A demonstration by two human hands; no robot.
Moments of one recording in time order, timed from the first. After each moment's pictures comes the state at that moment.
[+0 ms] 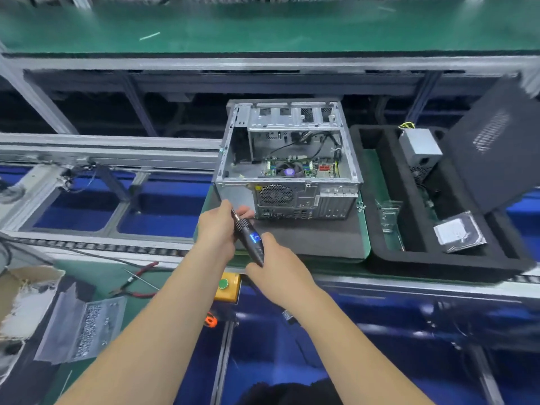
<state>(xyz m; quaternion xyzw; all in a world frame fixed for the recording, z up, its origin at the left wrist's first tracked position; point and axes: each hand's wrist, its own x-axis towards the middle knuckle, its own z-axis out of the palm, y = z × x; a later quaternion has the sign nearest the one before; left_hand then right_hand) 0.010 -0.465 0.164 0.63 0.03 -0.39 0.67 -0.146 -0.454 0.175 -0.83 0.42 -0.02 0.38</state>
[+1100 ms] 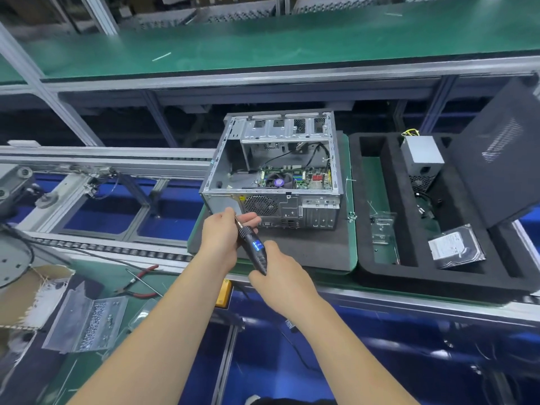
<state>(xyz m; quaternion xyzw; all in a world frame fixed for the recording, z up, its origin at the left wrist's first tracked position) -0.052 -0.490 0.185 0.65 -0.02 -0.36 0.67 -0.207 -0.492 0.186 -0.83 0.39 -0.02 0.41</state>
